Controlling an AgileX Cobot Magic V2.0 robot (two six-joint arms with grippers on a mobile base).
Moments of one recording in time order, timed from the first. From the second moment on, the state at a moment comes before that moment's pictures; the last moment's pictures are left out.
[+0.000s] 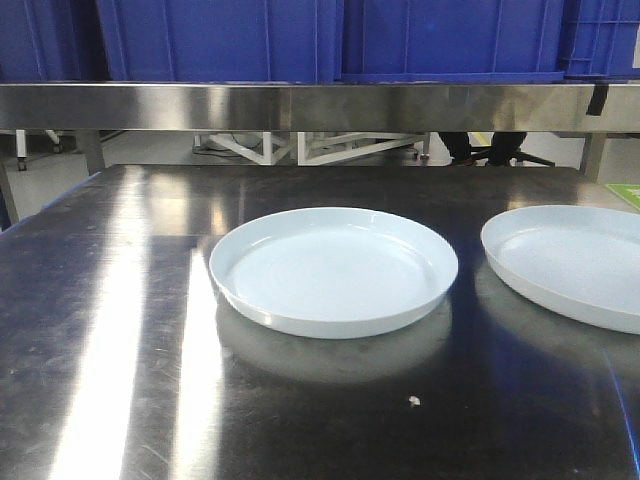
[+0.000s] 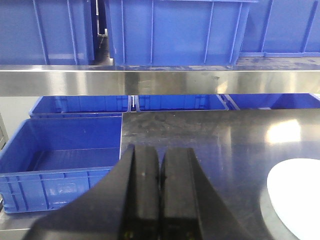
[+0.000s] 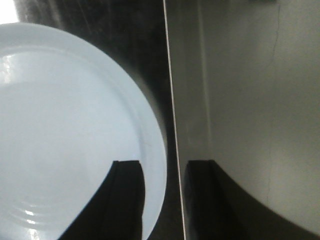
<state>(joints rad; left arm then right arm) -0.19 0.46 -0.34 -0.23 0.07 0.22 -0.17 1.61 -1.18 0.06 0.95 0.06</state>
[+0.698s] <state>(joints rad) -0.19 0.46 -0.34 -0.23 0.07 0.22 -0.17 1.73 -1.19 0.05 0.87 0.03</state>
